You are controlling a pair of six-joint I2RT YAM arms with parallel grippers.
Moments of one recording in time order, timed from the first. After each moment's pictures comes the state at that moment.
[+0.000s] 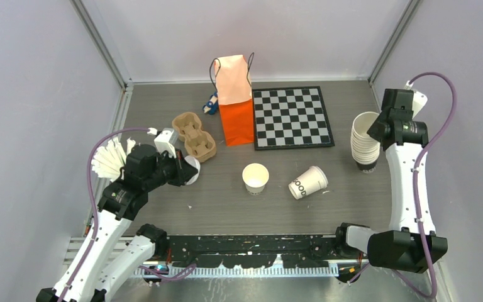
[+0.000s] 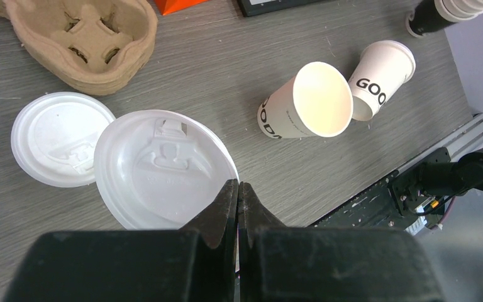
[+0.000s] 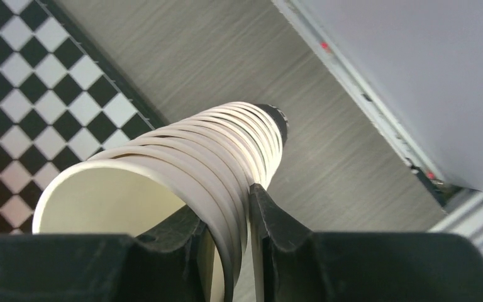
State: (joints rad) left arm -0.39 0.66 0.84 -0.69 0.25 -0.36; right arm -0.14 1.18 1.35 -0.97 0.39 0.41
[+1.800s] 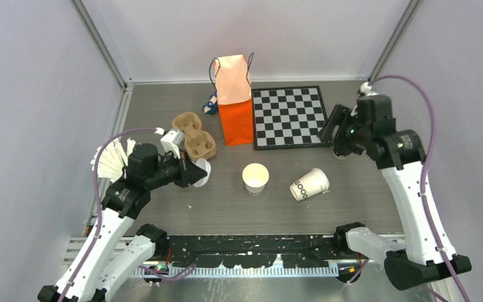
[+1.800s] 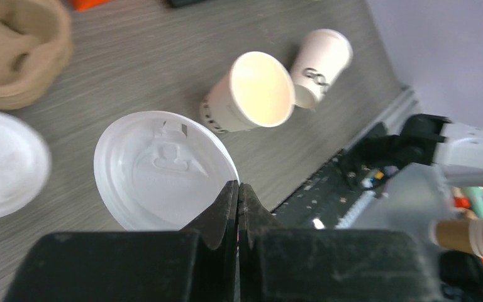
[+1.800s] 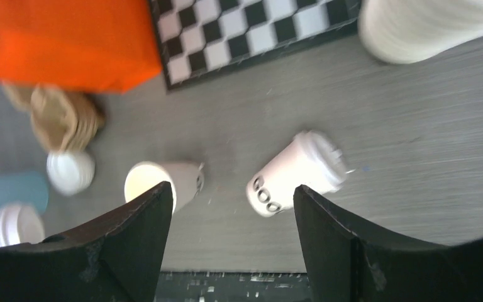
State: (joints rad) left arm -0.39 0.67 0.81 -0.63 0.40 -0.39; right arm 0.17 1.11 1.52 -1.15 0.07 0.52
